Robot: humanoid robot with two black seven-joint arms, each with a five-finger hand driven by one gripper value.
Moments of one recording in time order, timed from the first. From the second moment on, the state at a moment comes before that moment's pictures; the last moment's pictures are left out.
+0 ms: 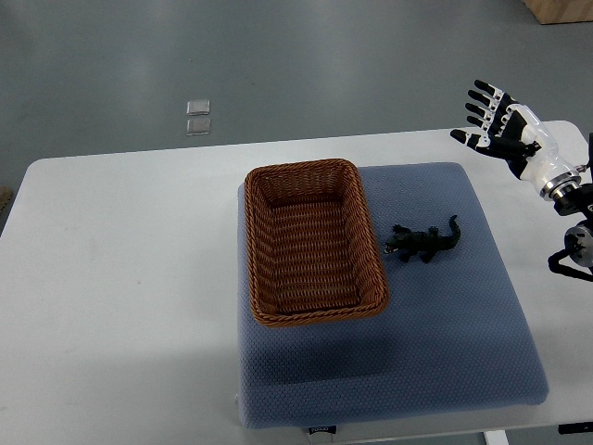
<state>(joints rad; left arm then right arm) -0.02 0.00 -0.09 -0.17 0.04 0.00 0.11 0.59 -0.41 0.95 0.74 -0.80 0.24 0.47</state>
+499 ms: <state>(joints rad) -0.02 0.00 -0.09 -0.17 0.04 0.00 0.11 0.76 -0.60 0.60 0.90 -1.36 0.25 0.59</state>
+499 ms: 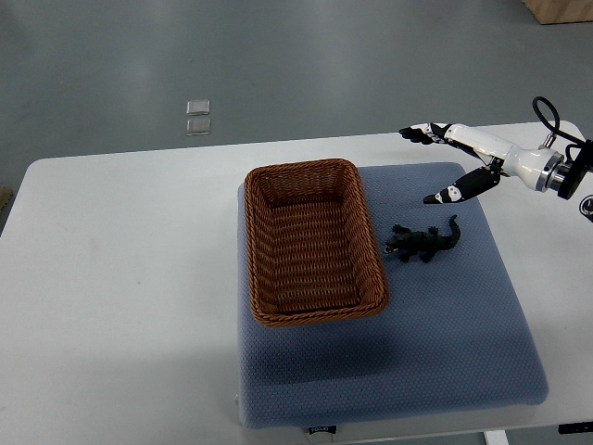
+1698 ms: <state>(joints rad) -0.02 0.00 -0.09 -0.17 0.04 0.00 0.11 1.01 -0.64 0.15 0.92 -1.70 0.18 0.57</state>
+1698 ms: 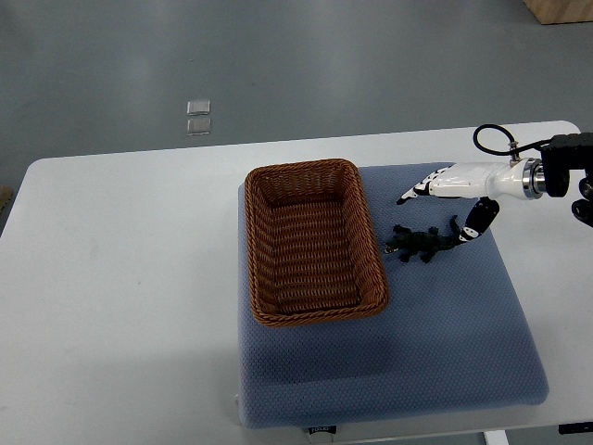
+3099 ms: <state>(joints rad) -0.02 0.00 -0.09 -0.17 0.04 0.00 0.11 1.02 -0.55 0.07 0.88 -1.71 0.19 0.53</state>
